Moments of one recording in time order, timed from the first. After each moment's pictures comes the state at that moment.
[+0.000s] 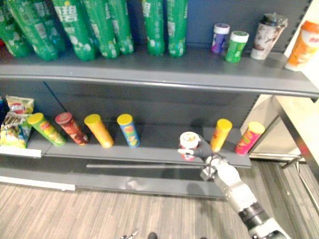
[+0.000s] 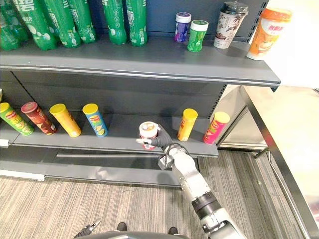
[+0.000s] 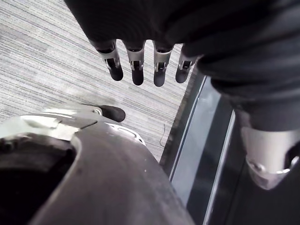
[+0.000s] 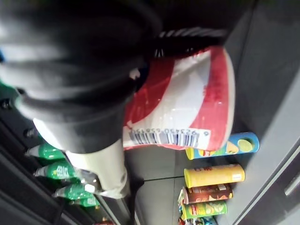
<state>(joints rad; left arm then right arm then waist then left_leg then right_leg) 0.17 0.12 0.20 1.11 -0.14 -0.08 -0.05 -0.28 -0.18 0.38 0.22 0.35 -0.10 0.20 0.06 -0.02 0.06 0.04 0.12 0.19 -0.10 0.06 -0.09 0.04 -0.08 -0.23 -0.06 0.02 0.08</state>
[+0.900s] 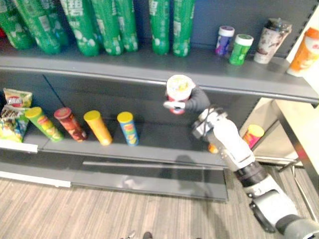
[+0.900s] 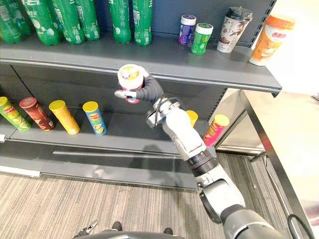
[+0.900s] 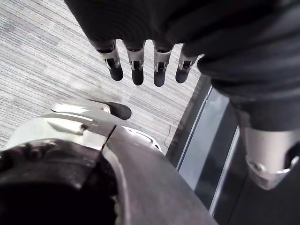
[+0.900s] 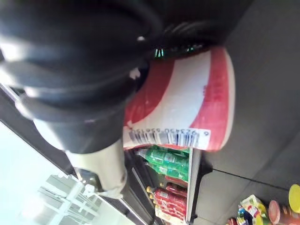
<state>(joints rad) 0.19 0.13 0.22 1.10 -0.15 -0.06 -0.05 -0.73 -0.25 0.35 0.13 0.42 -0.10 0.12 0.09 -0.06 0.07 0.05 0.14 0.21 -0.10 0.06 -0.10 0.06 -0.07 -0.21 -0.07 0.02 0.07</state>
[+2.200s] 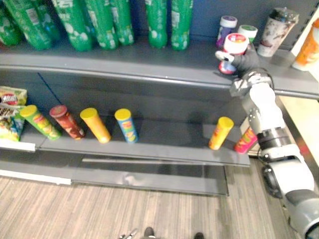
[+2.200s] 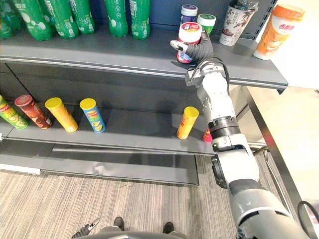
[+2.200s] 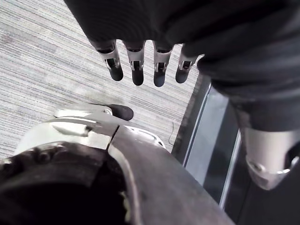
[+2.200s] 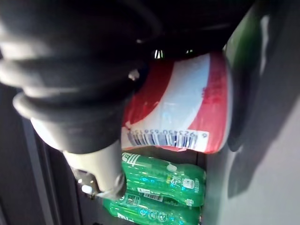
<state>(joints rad) 0.18 0.14 0.15 1.07 -0.15 -0.06 -0.05 -1.00 -0.38 0.06 0.59 0.39 -0.08 0.01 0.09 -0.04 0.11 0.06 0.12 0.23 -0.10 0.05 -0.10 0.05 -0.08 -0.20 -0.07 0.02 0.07</state>
